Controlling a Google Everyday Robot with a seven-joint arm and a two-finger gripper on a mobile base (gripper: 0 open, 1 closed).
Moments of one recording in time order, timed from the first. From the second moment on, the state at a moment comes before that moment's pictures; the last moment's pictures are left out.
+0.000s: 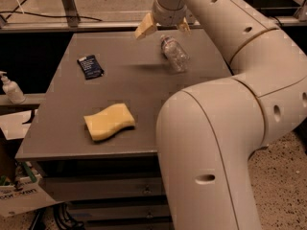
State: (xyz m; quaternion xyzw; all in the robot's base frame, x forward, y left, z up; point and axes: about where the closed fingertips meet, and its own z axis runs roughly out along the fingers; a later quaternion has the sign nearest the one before) arm 0.789 -0.046 0.893 -0.11 0.97 0.04 0.21
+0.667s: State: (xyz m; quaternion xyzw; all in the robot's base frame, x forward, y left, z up) arm 0.814 -0.050 0.881 -0.09 0.97 0.00 0.21
